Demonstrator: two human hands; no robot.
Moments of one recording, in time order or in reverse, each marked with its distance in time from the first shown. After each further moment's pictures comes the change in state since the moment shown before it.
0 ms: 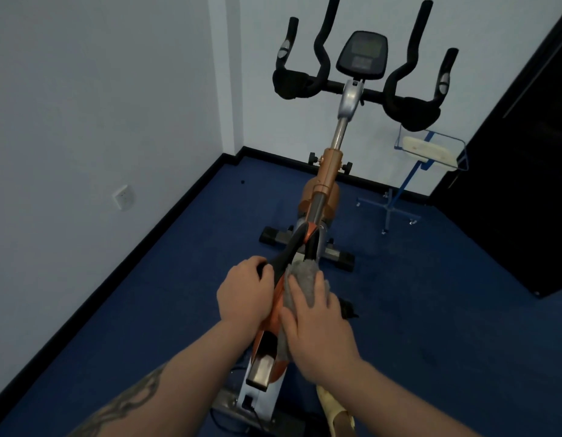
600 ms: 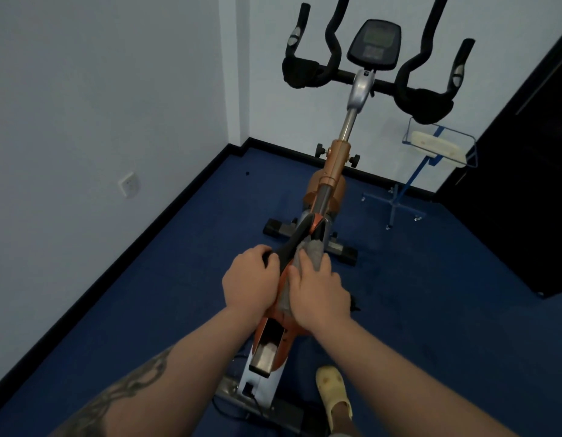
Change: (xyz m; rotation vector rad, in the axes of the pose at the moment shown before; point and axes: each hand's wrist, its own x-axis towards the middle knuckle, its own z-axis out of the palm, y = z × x) left_hand -0.001 0.003 -0.002 -0.008 0.001 -0.004; right_hand 0.036 -0.012 -0.013 0.060 0.042 0.175
